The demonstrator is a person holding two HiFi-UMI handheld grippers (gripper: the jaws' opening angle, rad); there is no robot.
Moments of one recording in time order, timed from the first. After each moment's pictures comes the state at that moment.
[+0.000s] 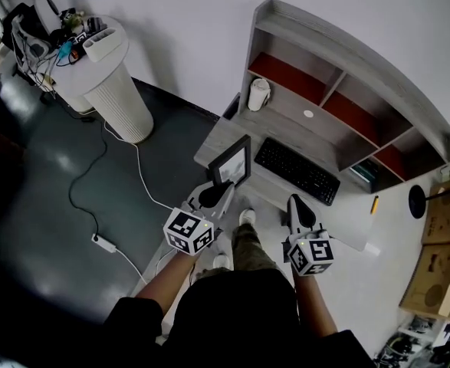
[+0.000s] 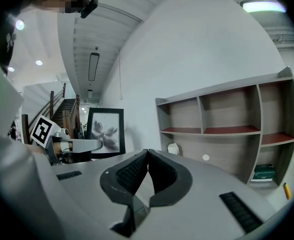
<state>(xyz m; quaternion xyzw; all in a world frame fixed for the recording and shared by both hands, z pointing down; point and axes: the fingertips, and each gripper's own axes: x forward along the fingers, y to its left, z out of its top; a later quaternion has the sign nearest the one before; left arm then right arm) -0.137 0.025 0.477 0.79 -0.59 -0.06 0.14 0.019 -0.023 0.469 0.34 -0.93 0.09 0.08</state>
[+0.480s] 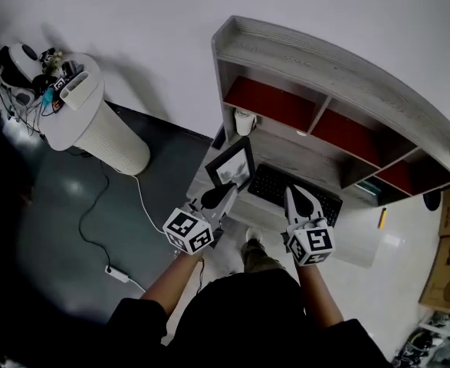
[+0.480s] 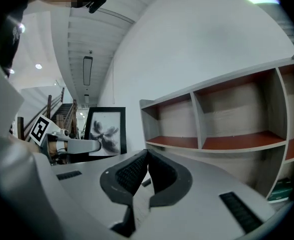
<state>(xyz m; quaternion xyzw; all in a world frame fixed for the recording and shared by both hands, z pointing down) -0.140 -0.136 0.467 0.83 -0.54 -0.07 0.15 -0.009 -0.188 0.466 0.34 -0.93 0.09 0.05</state>
